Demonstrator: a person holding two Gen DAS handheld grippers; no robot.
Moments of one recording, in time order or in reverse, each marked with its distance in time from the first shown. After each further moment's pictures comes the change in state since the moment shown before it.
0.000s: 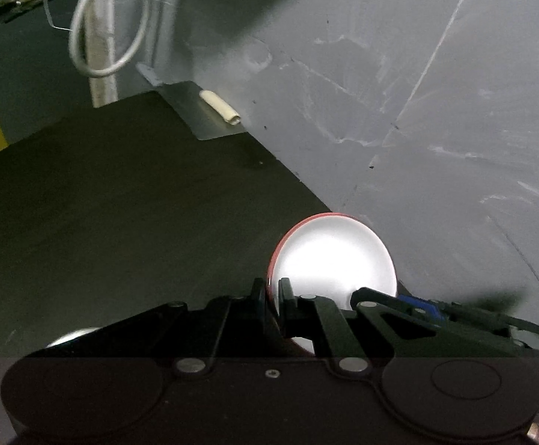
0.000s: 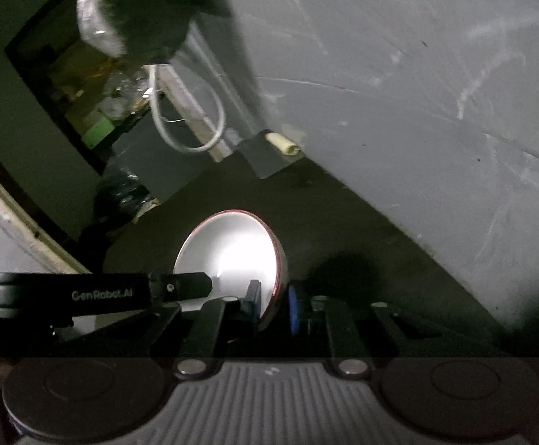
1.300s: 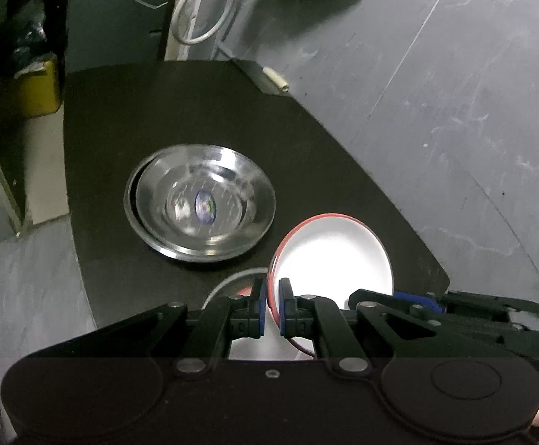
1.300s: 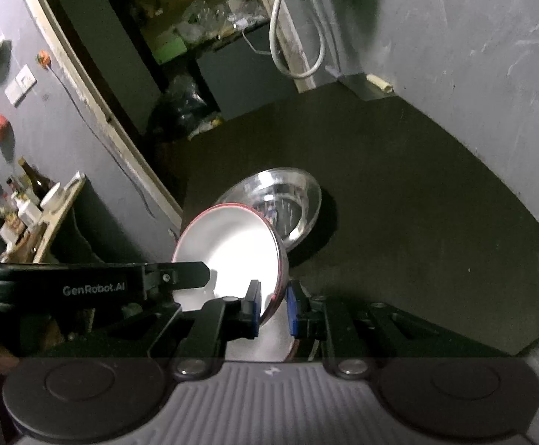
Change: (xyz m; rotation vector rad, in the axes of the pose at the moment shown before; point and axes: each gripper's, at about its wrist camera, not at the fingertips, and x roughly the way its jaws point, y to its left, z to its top) left arm -0.162 0.032 -0.193 -0.165 -0.052 0.000; right arm -0.125 0.116 -0.139 -0.232 0.171 0.046
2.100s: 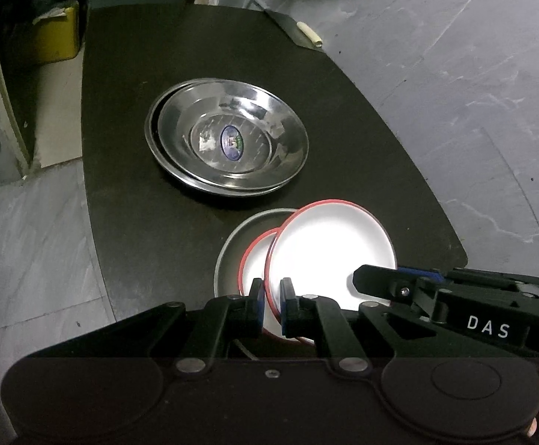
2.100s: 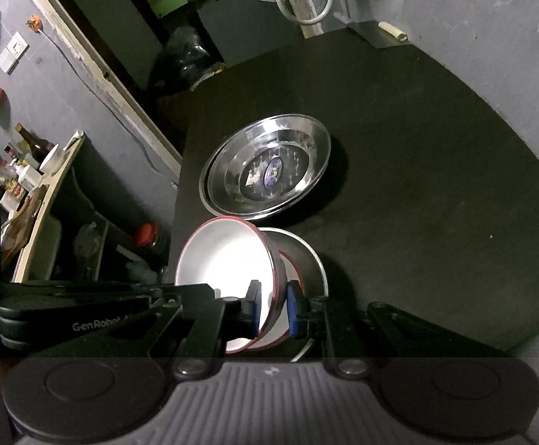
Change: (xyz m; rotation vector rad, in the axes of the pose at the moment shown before) left arm 0.026 0.020 -0.020 -0.106 0.126 0.019; right arm 0.035 -0.007 0.005 0.006 0.177 0.025
